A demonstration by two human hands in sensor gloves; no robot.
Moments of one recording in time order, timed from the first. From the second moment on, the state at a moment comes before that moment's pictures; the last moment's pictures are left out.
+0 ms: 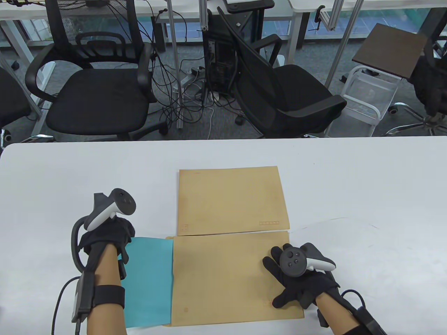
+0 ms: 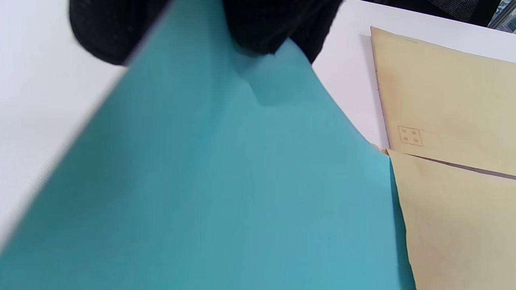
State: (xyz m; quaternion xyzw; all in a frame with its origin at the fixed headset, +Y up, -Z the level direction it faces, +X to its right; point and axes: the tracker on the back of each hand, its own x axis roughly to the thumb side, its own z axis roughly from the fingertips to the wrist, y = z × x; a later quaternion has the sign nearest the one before) left_hand -0.285 -0.670 -0.337 -0.34 0.11 0.06 0.93; right_hand 0.179 -0.809 -0.265 0.28 0.40 0.86 0.14
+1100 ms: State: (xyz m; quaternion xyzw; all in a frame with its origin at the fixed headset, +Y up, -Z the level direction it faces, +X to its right) left_hand -0.277 -0.706 -0.342 -0.31 0.08 0.11 0.94; right_hand 0.180 -0.809 -0.266 0.28 0.40 0.86 0.16
